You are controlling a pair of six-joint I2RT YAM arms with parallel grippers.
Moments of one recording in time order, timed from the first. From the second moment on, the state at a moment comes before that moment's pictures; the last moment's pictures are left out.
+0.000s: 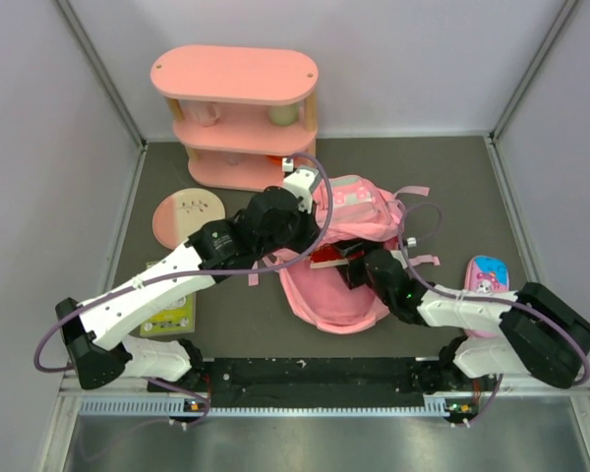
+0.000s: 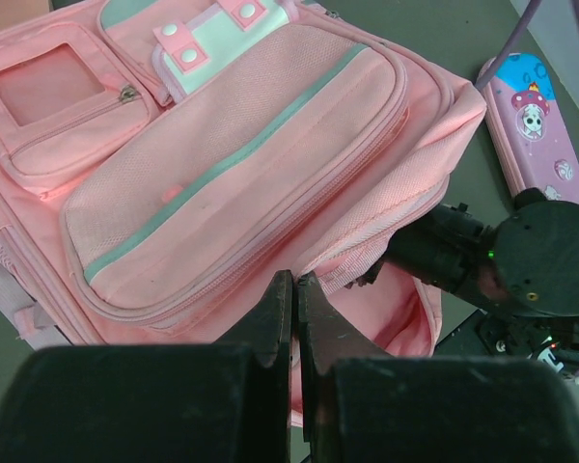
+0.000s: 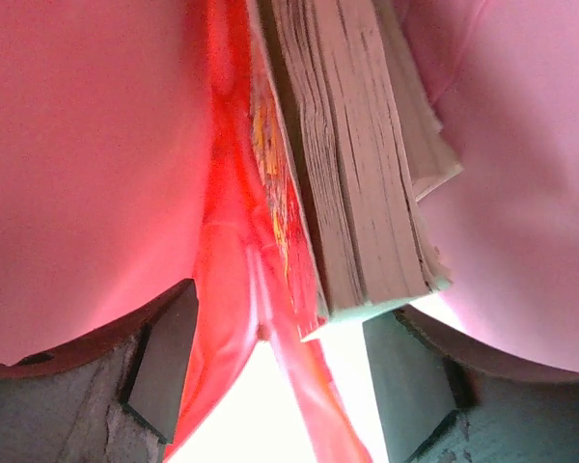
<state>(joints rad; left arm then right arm) -0.95 1.28 1.33 -0.55 -0.17 -0.41 0.84 1.31 0.42 0.42 0.39 1.75</state>
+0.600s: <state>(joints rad) -0.94 1.27 1.31 -0.53 -0.15 -0.42 0.84 1.43 0.51 0.41 0.45 1.75</state>
